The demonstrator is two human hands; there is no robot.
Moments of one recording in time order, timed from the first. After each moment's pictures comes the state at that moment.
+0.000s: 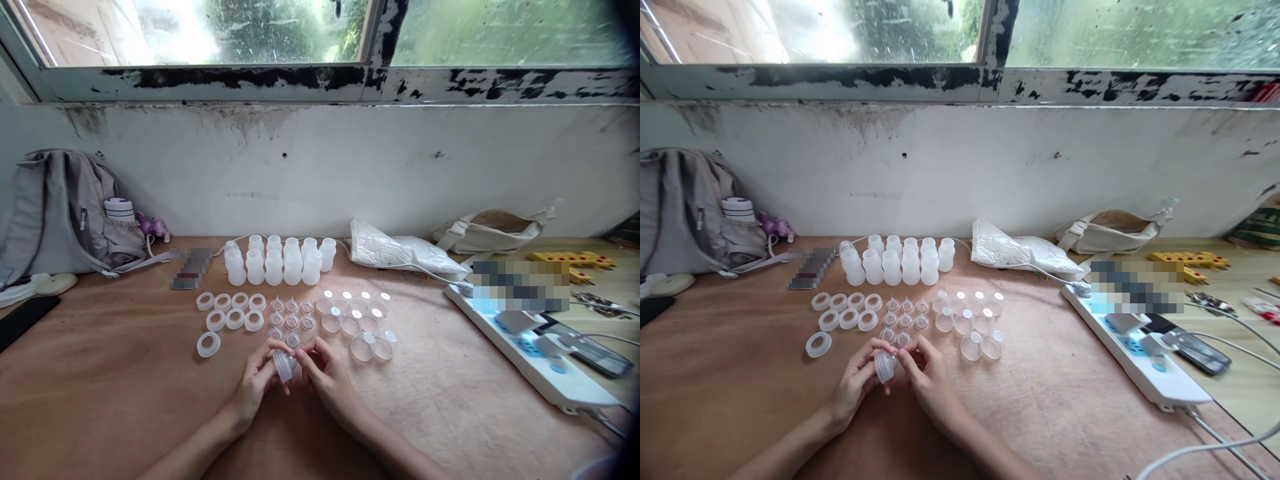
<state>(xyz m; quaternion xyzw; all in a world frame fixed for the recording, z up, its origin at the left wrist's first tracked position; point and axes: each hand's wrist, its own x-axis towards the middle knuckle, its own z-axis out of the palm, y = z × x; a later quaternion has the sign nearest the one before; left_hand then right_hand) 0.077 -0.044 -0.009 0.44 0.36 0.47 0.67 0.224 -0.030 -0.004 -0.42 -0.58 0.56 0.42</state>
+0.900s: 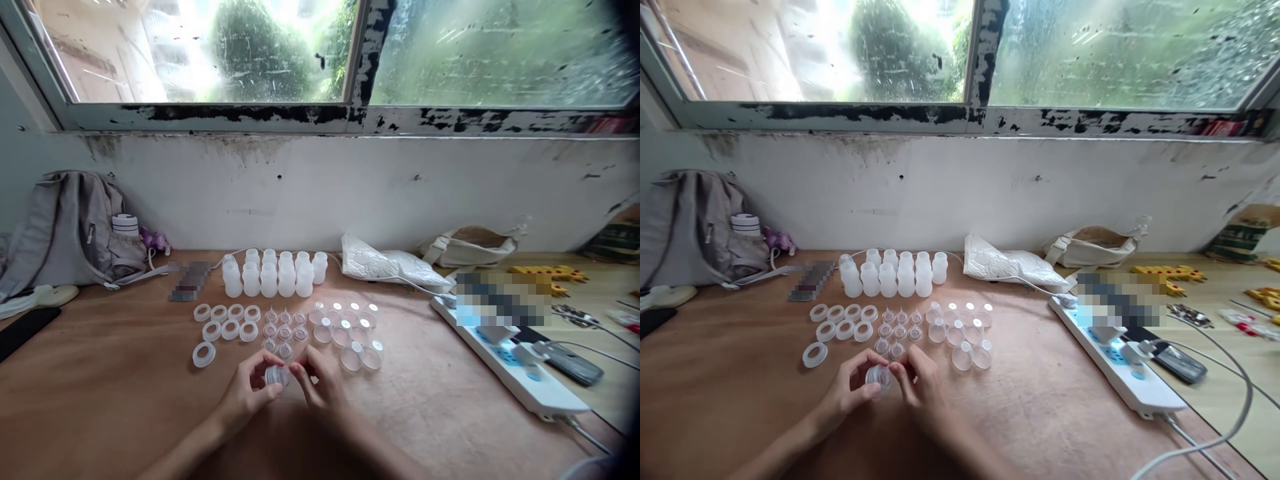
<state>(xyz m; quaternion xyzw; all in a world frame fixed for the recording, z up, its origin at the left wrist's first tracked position) 0.069 -0.048 0.008 0.60 0.42 0.41 0.55 0.232 -0.032 0.002 -0.42 -0.74 0.29 0.45</state>
